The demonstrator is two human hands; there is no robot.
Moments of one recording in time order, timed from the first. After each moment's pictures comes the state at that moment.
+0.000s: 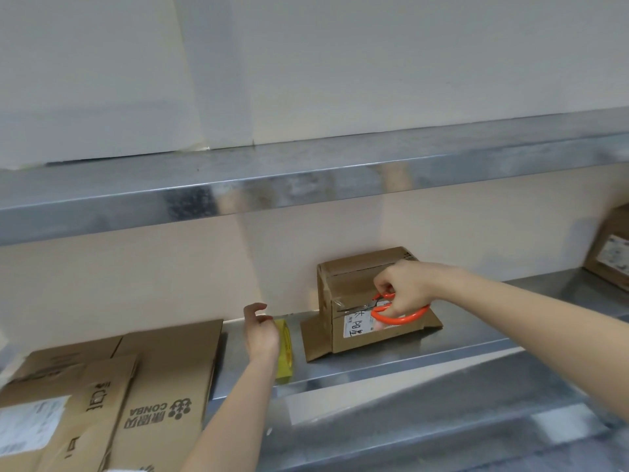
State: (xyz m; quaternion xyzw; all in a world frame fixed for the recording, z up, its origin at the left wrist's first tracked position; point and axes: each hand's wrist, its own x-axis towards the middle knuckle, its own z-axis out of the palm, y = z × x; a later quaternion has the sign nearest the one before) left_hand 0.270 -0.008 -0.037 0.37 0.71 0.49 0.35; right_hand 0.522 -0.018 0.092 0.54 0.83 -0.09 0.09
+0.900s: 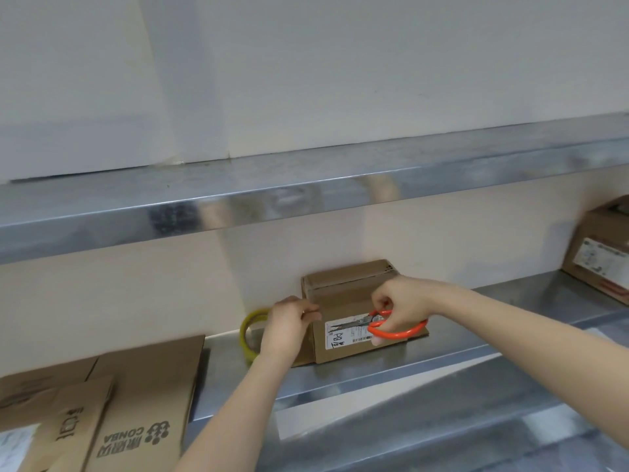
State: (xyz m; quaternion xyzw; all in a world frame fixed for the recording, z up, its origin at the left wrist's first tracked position) left_hand 0.319 -0.006 0.007 0.74 0.56 0.32 0.17; right_hand 0.547 -0.027 0.084 0.57 0.80 -0.16 0.04
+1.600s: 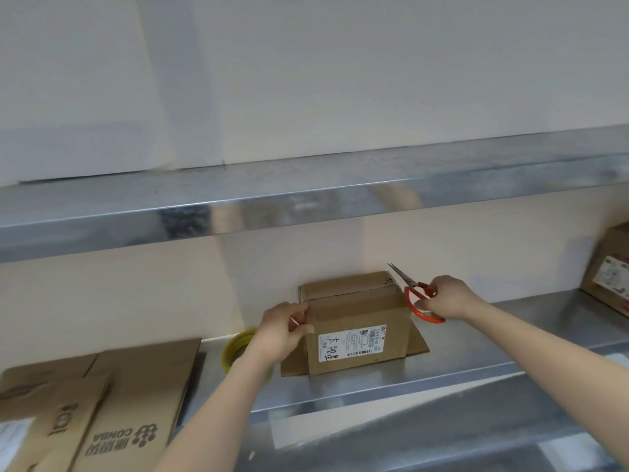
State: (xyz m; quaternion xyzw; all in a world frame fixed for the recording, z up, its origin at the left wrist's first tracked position) left_hand 0.316 0.007 0.005 0.75 0.57 0.27 0.22; right_hand 0.629 0.005 0.051 0.77 0.60 -0.19 -0.11
